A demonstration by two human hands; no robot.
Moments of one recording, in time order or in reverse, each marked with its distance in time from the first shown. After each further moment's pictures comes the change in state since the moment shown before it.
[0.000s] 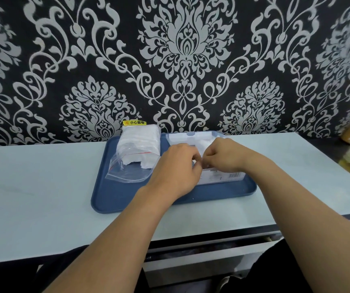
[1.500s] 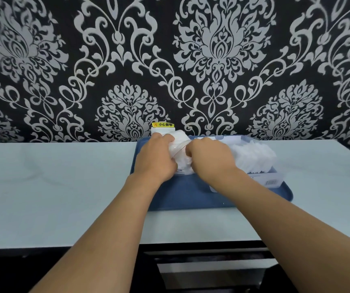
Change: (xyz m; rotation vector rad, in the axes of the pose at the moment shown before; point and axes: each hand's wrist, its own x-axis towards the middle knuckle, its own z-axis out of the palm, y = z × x) left_hand 0.000 -0.085 -0.049 0.158 0.048 -0.348; right_hand 0.015 -0.098 0.051 -0.412 0.363 -0.226
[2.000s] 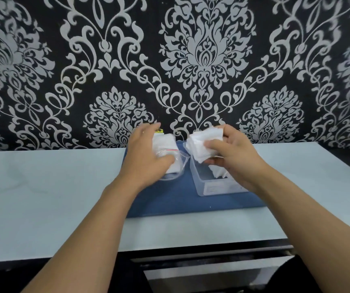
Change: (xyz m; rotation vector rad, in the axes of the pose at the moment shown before) left_hand -0.012 0.014 -0.022 -0.395 0.080 0.072; right_hand -0.035 0.058 -0.035 1.623 0.026 0.273
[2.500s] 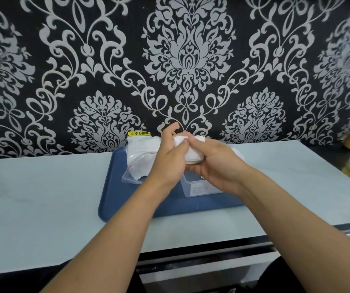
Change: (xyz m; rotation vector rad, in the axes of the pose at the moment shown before) left_hand -0.007 0.060 0.056 -0.702 -0.117 -0.160; right_hand -0.007 -0.002 0.005 0.230 -0.156 0.156
